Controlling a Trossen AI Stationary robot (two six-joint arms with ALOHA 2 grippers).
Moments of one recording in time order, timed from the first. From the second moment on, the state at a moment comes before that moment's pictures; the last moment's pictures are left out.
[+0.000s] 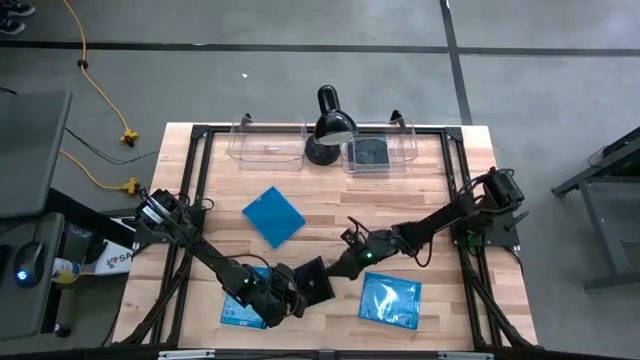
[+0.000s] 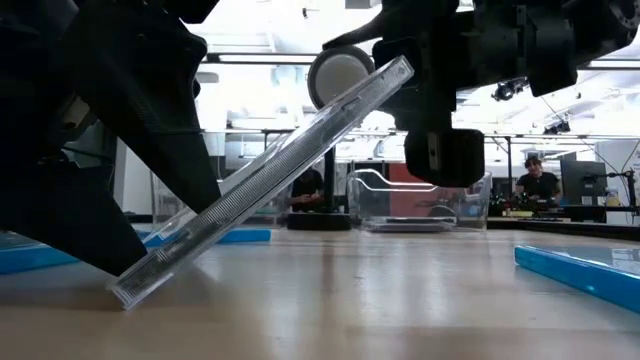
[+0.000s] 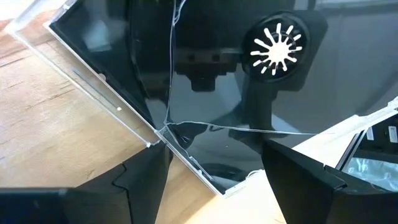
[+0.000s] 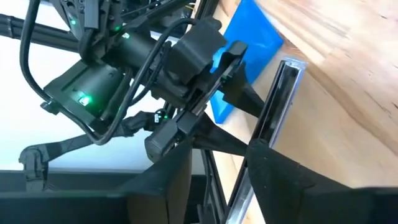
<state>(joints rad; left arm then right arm) -0.63 1.93 1.02 -0.06 -0.45 -1.70 0.34 1.81 0.74 0.78 -0.06 1.30</state>
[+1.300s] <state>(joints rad) -0.63 1.93 1.02 -0.07 -0.45 -1.67 0.41 1.82 0.74 0.42 0.04 1.33</state>
